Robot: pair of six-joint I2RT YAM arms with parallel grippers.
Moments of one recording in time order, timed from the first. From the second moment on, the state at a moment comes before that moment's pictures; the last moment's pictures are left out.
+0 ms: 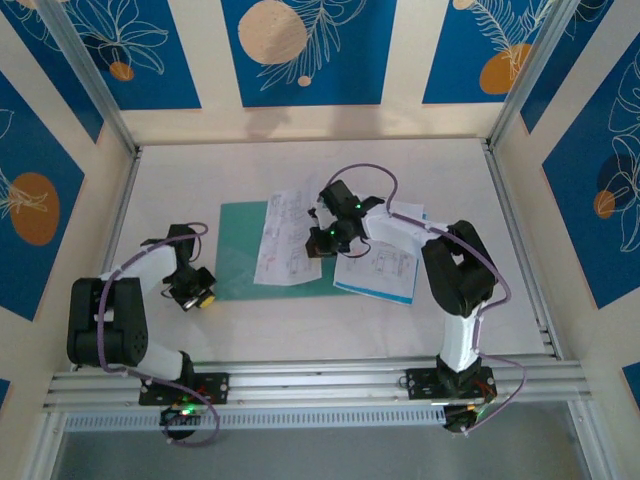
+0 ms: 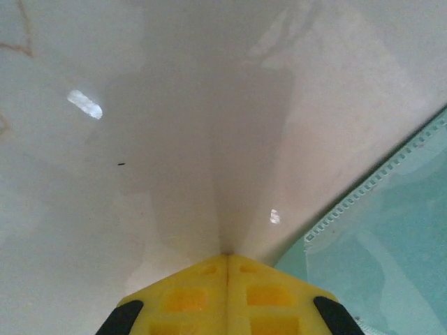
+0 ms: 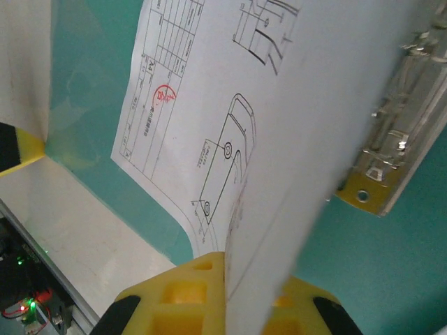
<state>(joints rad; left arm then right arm) 0.01 1.47 0.75 -0.84 0.15 -0.70 0.63 1.90 1.34 -0.59 -0.49 0.42</state>
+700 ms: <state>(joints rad) 0.01 1.49 0.75 -0.84 0.16 -0.70 0.65 1.98 1.35 -0.50 -0.64 0.37</state>
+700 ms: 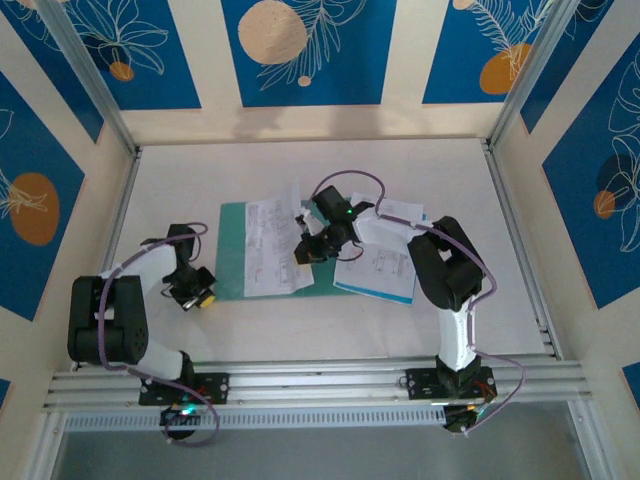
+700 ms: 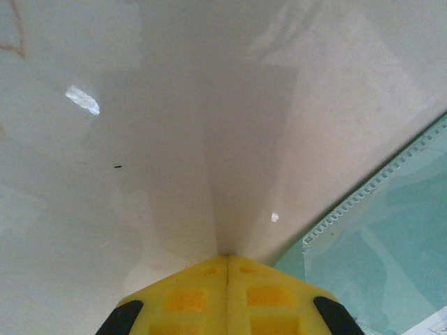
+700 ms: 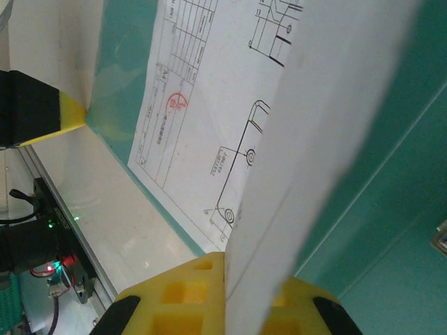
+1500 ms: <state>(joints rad) 0.01 1.49 0.75 -0.84 0.16 -0.70 0.62 2.05 1.40 -0.44 -0.68 0.45</state>
